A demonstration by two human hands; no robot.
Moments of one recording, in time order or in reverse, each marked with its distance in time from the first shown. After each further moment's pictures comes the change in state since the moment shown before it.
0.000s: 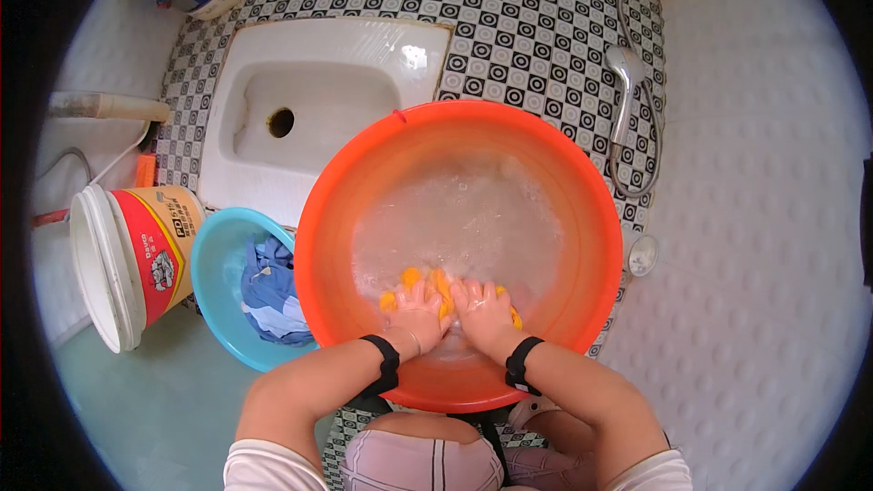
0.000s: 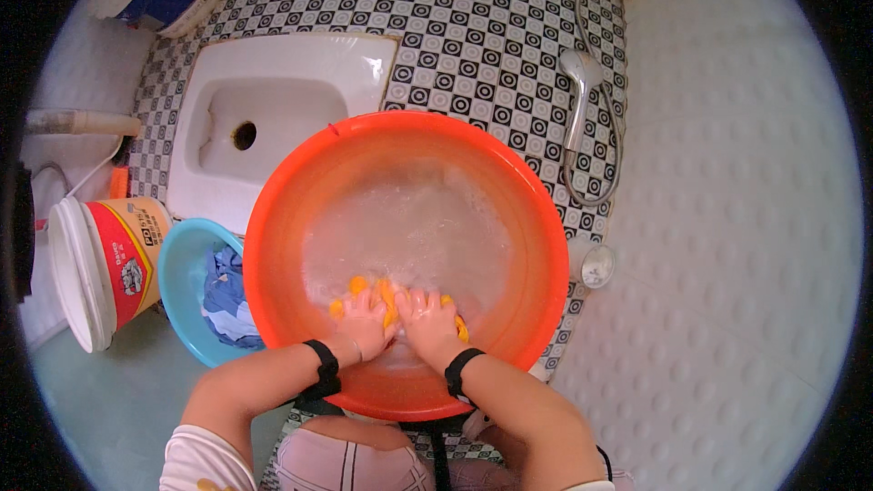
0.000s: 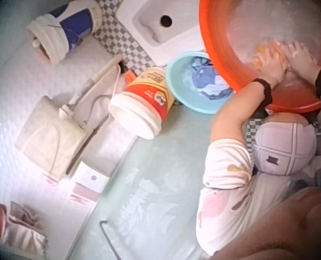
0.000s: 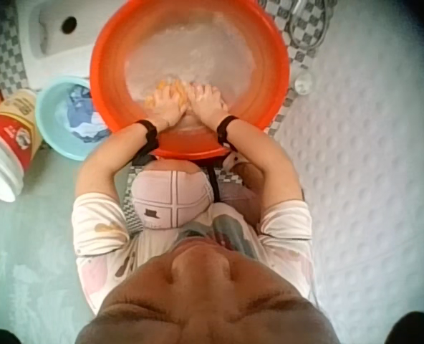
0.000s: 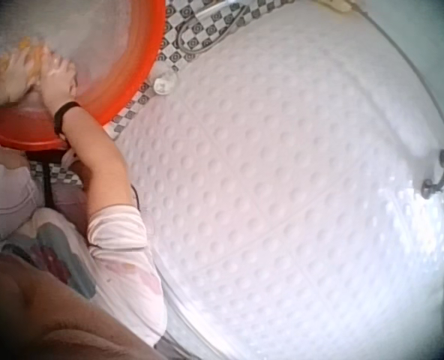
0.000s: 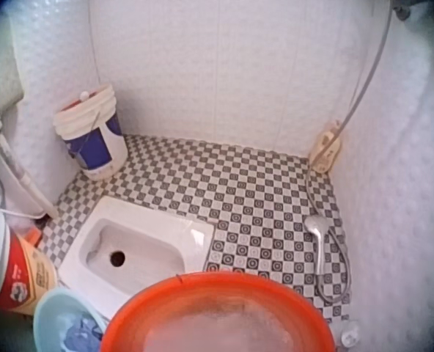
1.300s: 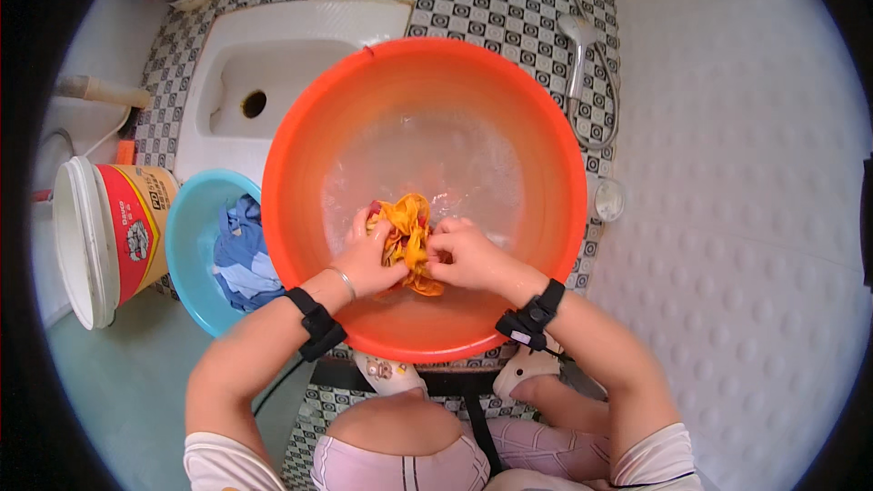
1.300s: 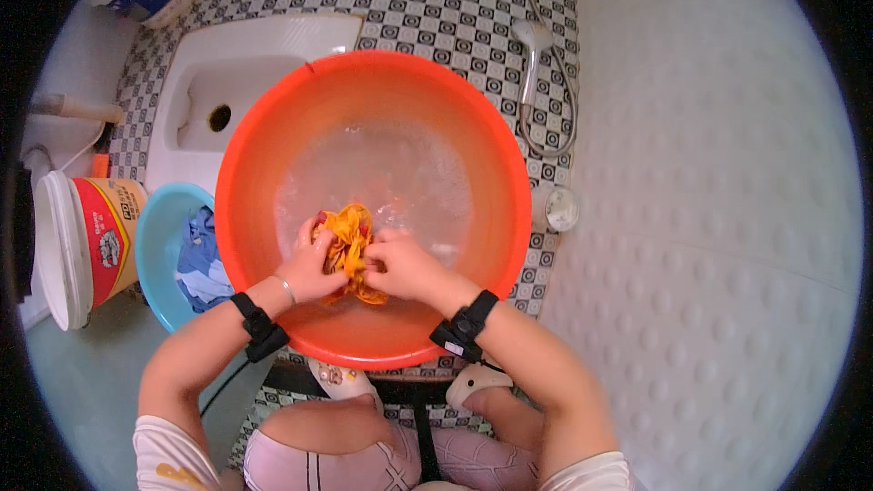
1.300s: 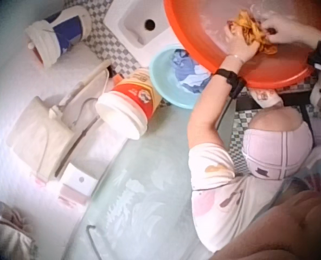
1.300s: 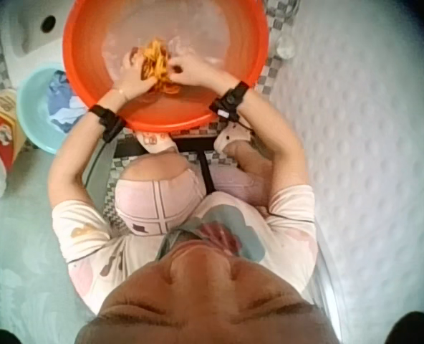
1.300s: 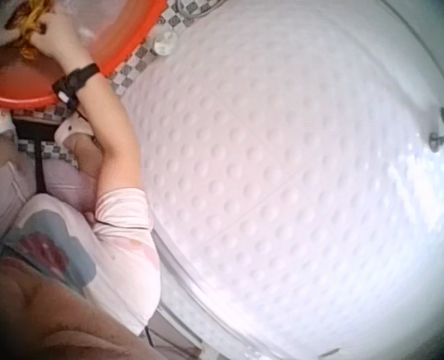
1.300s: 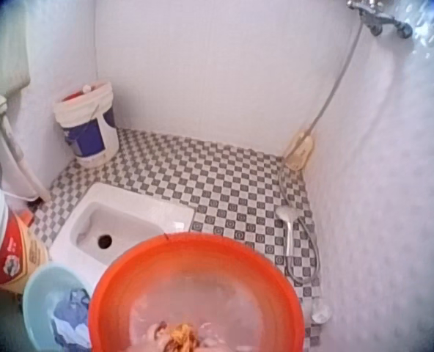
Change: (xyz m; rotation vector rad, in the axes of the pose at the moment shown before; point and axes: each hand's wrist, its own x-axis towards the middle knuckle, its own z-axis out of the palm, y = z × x) left_hand -0.018 -0.026 -0.048 -0.228 0.285 0.233; right_hand 0.006 0.031 -0.064 0.808 -0.047 -0.154
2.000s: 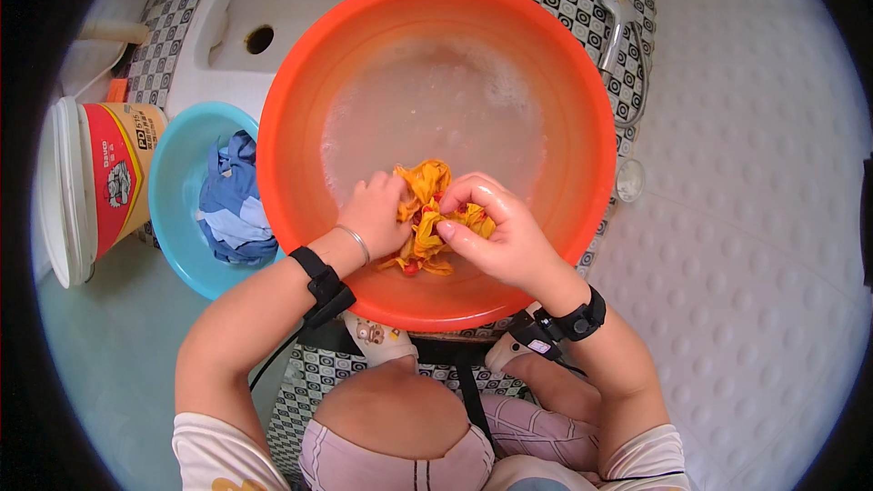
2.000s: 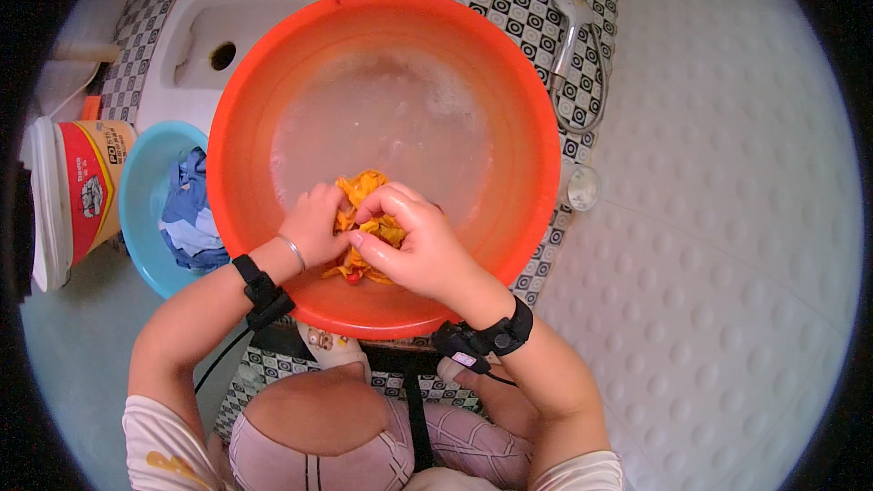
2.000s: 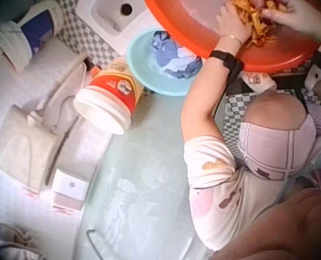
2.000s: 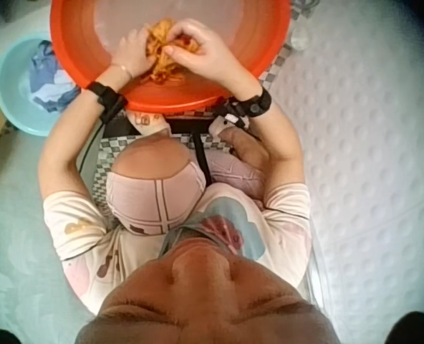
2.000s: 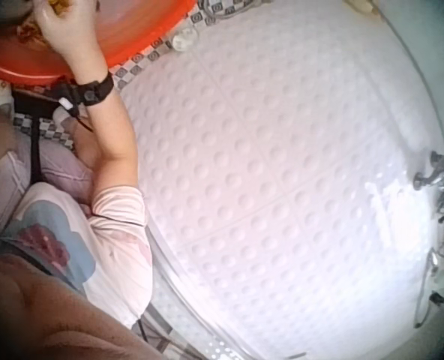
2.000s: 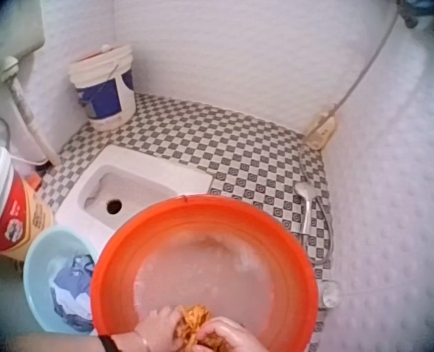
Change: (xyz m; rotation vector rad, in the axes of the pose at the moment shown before) left_hand 0.003 0.011 0.001 0.152 -0.203 -0.083; right_hand -0.011 -0.072 -0.023 0.341 0.250 -0.137
